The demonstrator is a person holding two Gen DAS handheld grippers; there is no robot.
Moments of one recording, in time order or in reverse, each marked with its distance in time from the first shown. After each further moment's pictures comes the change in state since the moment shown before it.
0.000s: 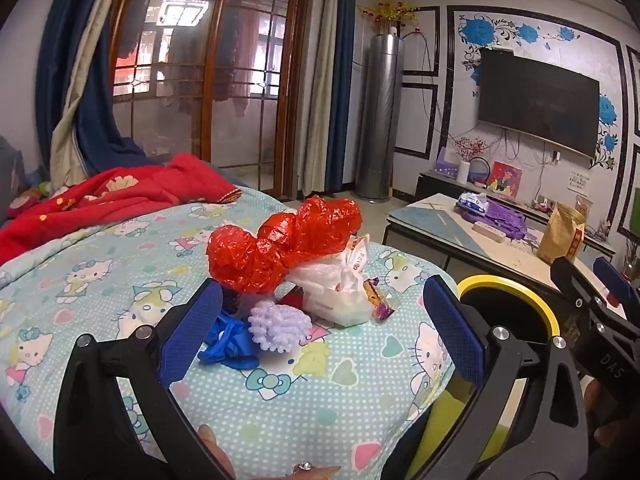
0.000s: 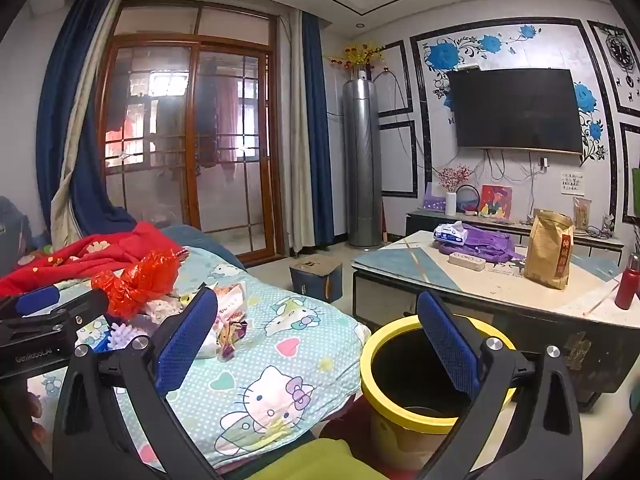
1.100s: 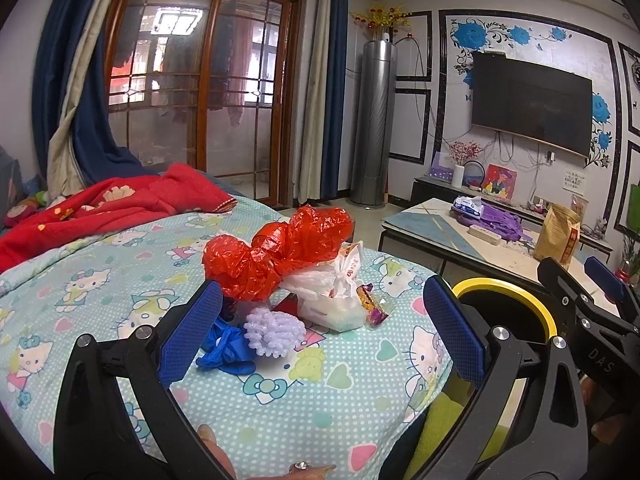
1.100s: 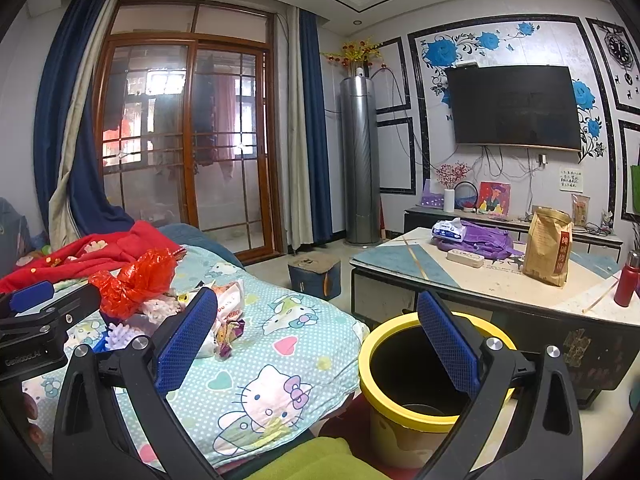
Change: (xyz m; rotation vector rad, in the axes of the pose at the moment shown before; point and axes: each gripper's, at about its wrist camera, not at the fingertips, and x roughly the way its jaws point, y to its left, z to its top) left arm -0.011 -0.002 0.007 0.008 -0.026 -0.021; right arm -0.001 -0.001 0.000 0.012 0.021 -0.001
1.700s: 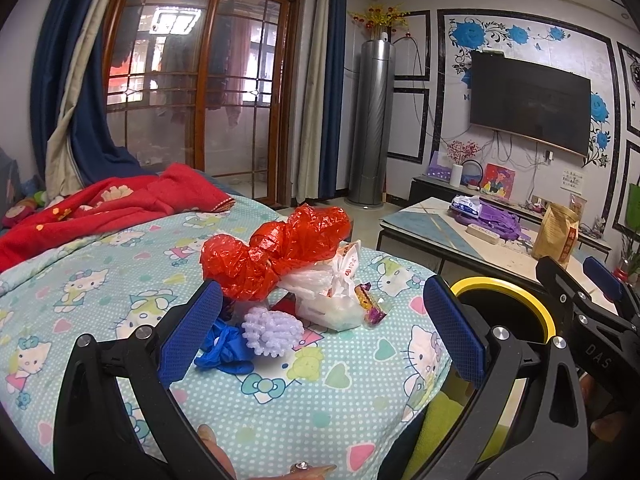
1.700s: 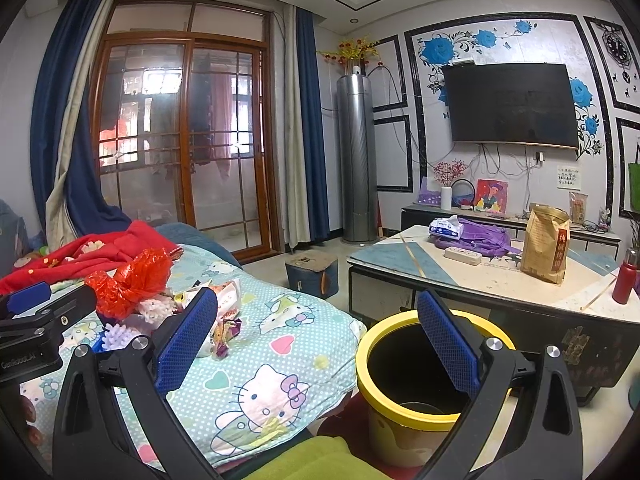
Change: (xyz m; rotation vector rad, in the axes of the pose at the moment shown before) left arm -0.002 -0.003 0.000 0.004 -0.003 0.000; right arm -0.001 -0.004 0.000 0.005 0.004 -0.003
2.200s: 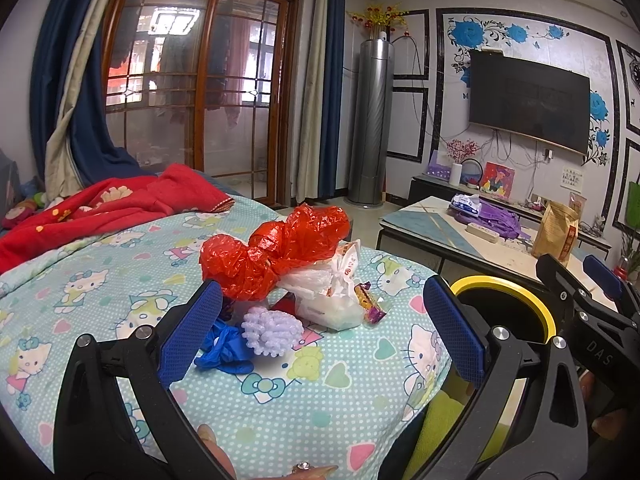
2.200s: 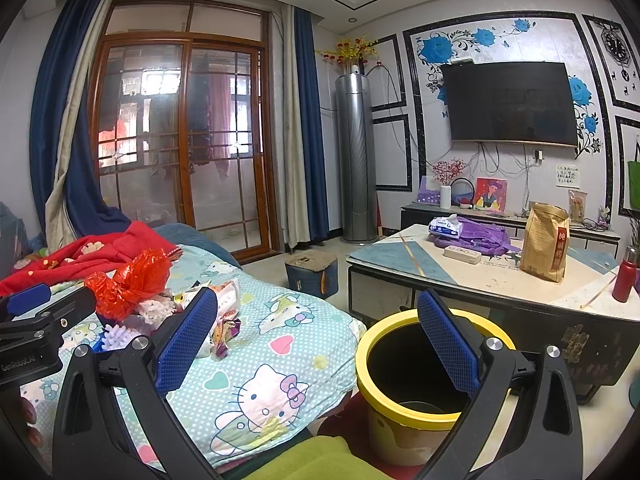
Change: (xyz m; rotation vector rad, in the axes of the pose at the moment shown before) left arm -0.002 -0.002 0.000 0.004 0.000 -0.003; right arm 0.002 -0.002 -0.001 0.006 0.006 -0.007
